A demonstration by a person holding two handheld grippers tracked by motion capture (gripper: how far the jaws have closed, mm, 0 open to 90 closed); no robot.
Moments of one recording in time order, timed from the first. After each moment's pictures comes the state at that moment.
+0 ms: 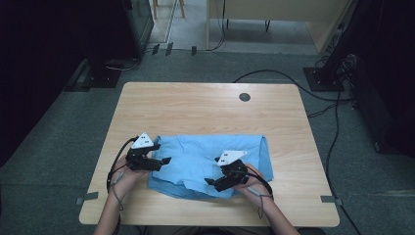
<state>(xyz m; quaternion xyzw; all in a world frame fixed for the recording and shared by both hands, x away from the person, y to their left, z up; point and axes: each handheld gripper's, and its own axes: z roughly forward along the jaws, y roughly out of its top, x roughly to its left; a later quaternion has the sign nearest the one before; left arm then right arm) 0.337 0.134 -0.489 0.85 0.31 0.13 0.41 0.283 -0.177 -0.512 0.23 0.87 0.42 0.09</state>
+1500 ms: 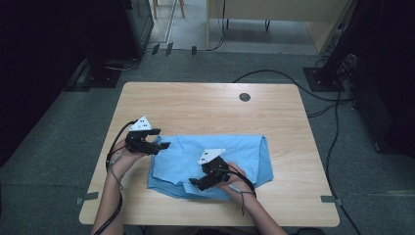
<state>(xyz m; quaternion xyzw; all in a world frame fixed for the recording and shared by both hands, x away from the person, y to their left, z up) 0.390 0.144 -0.479 0.85 0.27 0.10 0.44 0.295 -0.141 -0.517 0.23 0.88 0.40 0.08</state>
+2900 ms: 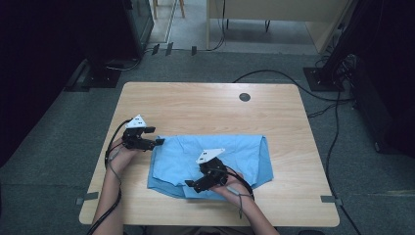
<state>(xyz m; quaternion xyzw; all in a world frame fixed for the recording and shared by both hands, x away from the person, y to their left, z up) 0.415 0.162 -0.514 0.85 0.30 0.12 0.42 0.287 -0.133 -0.507 0.27 0.87 0.42 0.04</state>
